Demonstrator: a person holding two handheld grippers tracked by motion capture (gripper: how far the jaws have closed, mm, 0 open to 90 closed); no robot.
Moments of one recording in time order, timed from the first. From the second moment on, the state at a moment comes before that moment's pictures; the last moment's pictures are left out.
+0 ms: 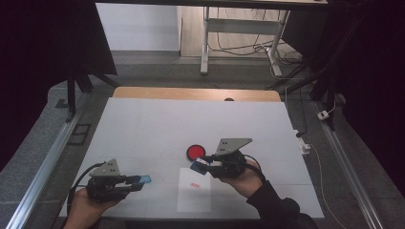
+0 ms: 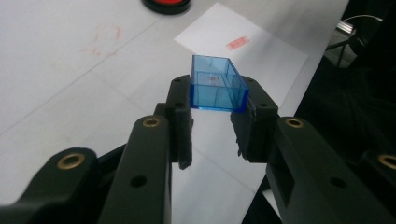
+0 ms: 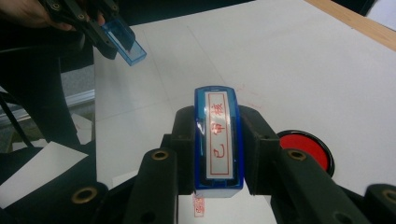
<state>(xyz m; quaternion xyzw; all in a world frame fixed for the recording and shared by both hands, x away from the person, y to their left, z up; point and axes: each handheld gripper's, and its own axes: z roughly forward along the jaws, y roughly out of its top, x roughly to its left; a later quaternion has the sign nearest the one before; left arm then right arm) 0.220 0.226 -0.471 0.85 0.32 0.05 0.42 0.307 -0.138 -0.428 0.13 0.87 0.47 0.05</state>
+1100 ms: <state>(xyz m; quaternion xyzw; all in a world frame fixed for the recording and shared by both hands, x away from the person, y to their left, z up) 0.266 0.167 -0.463 0.86 0.19 0.02 0.47 0.308 -0.145 -0.412 0.11 0.86 0.50 0.06</state>
